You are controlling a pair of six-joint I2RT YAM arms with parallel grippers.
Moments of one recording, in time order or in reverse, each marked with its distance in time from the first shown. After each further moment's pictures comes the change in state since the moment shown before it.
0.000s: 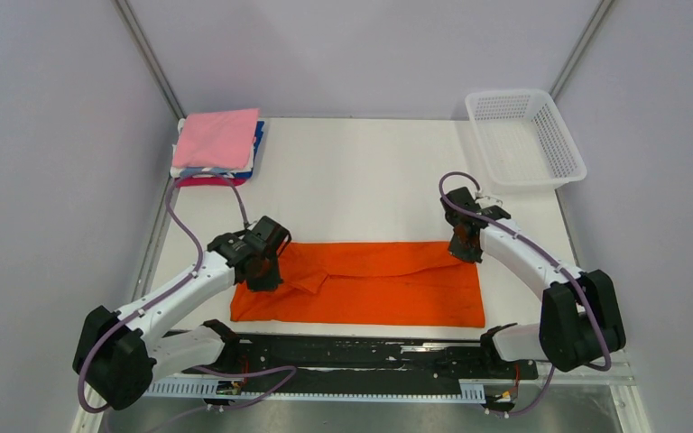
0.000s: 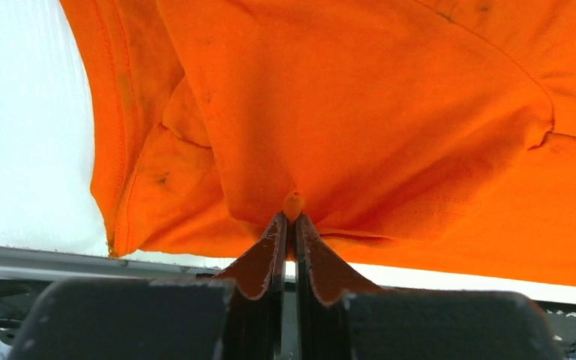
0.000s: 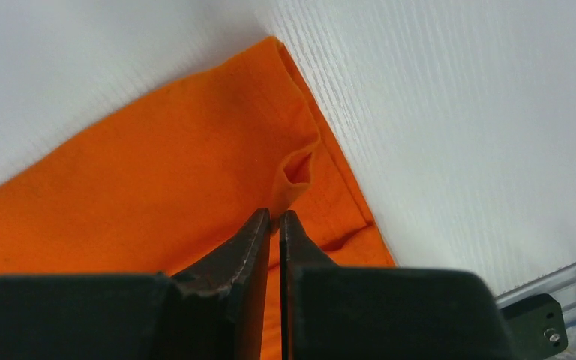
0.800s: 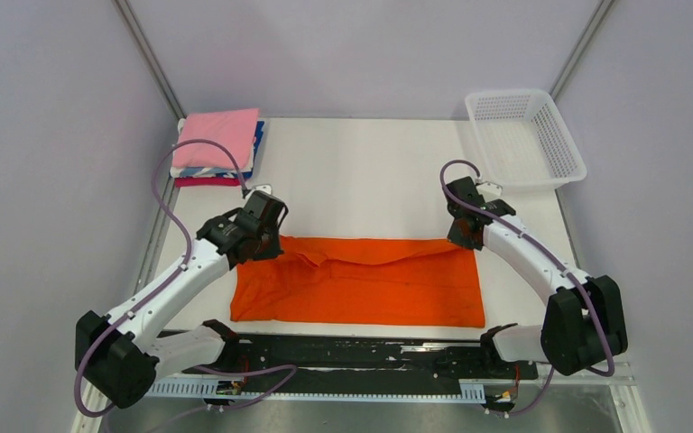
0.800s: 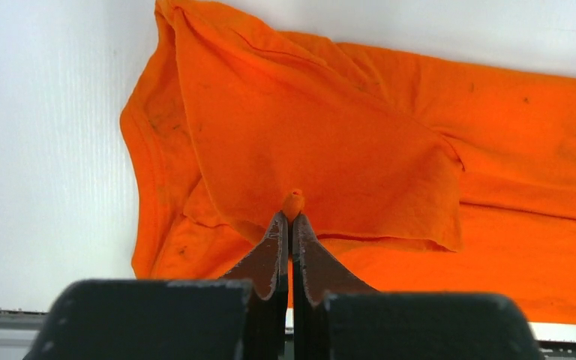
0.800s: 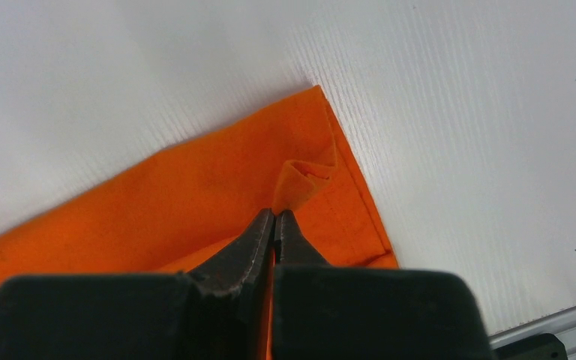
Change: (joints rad) left arm 0.039 0.022 0.207 0.061 -0.107 0.146; right arm -0.001 -0.017 0.073 0.036 0.014 -0.059
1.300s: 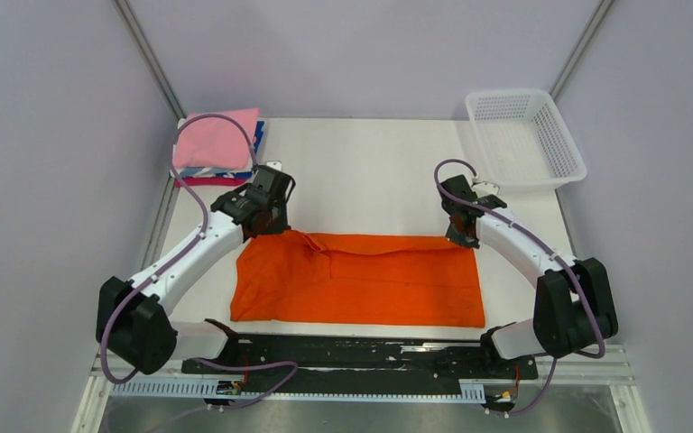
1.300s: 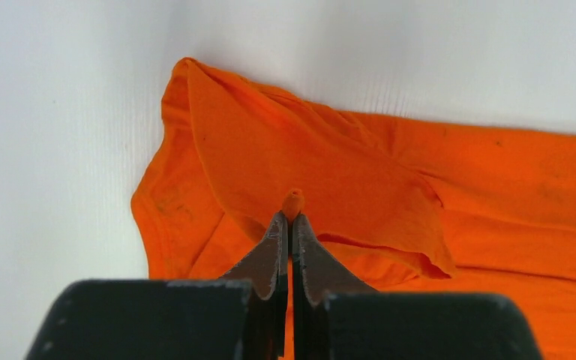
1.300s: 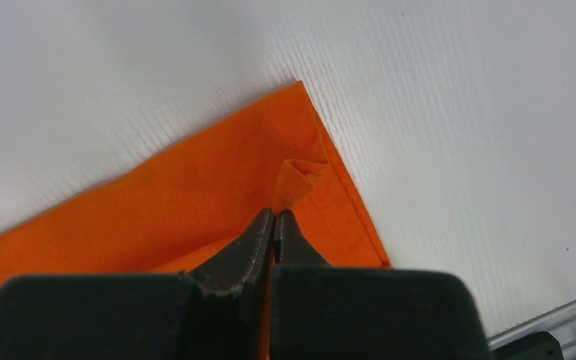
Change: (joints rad) left arm 0.064 0.210 0.142 0.111 -0.001 0.123; right arm -0.005 0.095 0.023 0.011 0.047 0.020
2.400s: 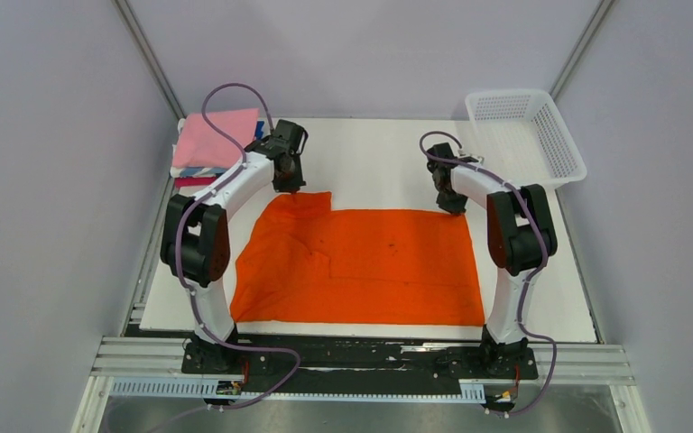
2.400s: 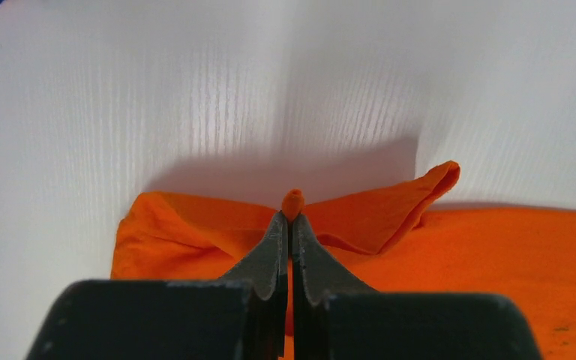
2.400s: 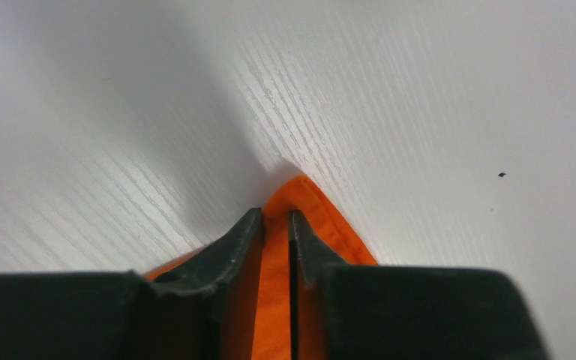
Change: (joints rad) left arm 0.139 0.564 0.463 0.047 0.110 0.037; right arm -0.109 0.568 0.438 0.076 0.056 -0.068
